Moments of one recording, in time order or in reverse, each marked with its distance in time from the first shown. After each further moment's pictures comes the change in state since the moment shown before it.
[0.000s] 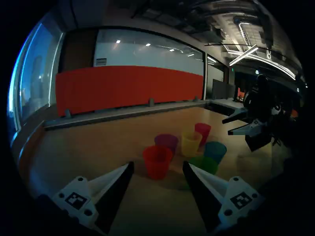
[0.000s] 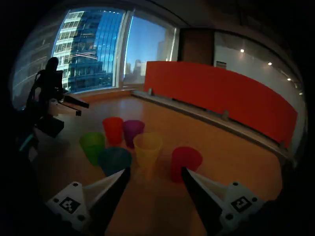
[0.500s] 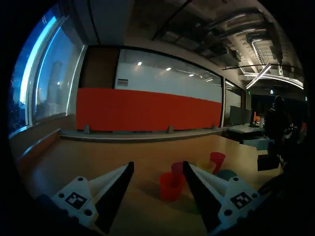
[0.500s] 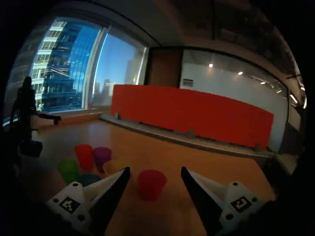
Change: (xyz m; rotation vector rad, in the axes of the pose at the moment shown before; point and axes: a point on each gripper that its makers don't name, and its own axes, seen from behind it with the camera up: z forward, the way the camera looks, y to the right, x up) left arm 0.050 -0.025 -0.015 0.175 0.220 -0.066; right arm 0.049 0.062 -0.021 -0.327 0.188 0.057
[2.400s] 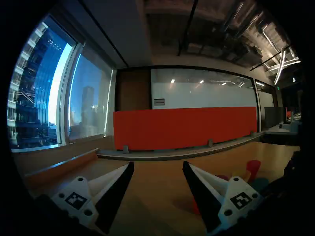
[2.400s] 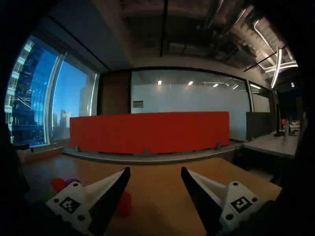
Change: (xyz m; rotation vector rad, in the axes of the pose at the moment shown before) left arm 0.025 -0.045 -0.011 0.376 0.147 0.114; right arm 0.032 0.071 -0.042 -0.350 0.188 0.194
